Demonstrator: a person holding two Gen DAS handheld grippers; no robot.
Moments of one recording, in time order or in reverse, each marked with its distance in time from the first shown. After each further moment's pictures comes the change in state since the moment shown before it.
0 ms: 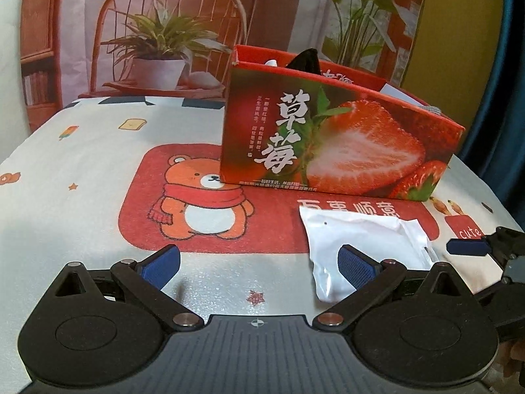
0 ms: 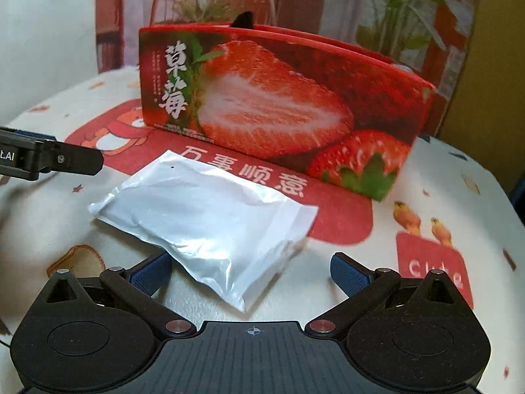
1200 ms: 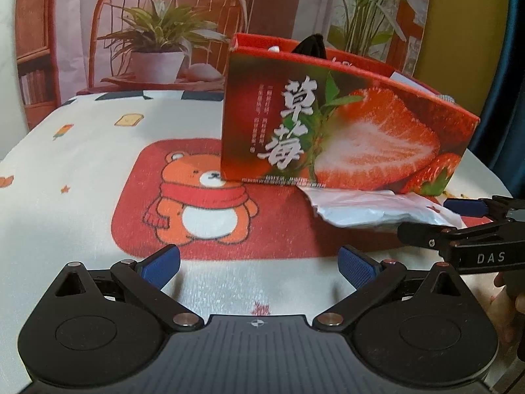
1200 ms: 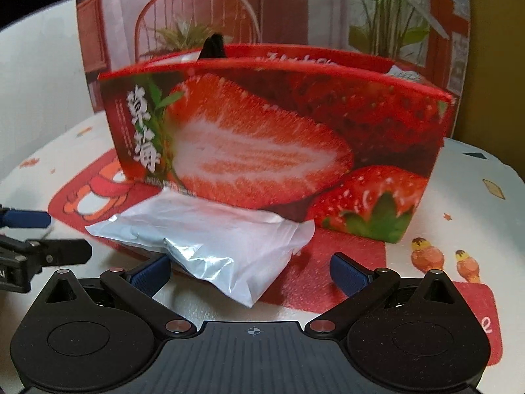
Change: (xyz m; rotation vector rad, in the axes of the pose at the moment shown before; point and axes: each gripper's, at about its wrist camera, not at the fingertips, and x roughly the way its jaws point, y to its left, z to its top) left arm 0.019 -0.004 0.011 0.009 0.028 0.033; right arm 0.025 -0.034 0.031 0.150 -0.099 0.070
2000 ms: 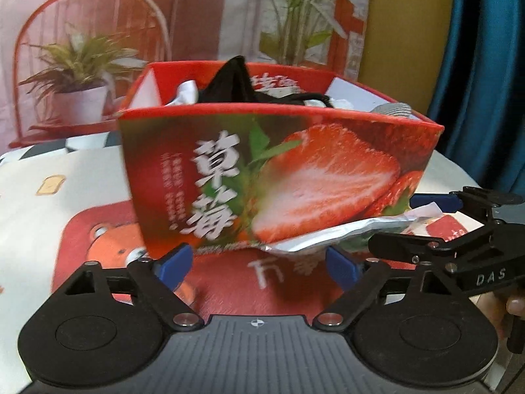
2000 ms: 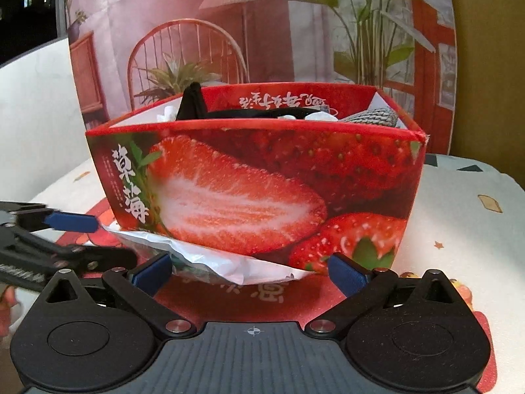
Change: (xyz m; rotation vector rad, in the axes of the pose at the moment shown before) left arm 0.043 -0.033 0.046 0.164 -0.037 -0.181; right arm -0.004 -0.020 0.021 0.038 -0.094 0.030
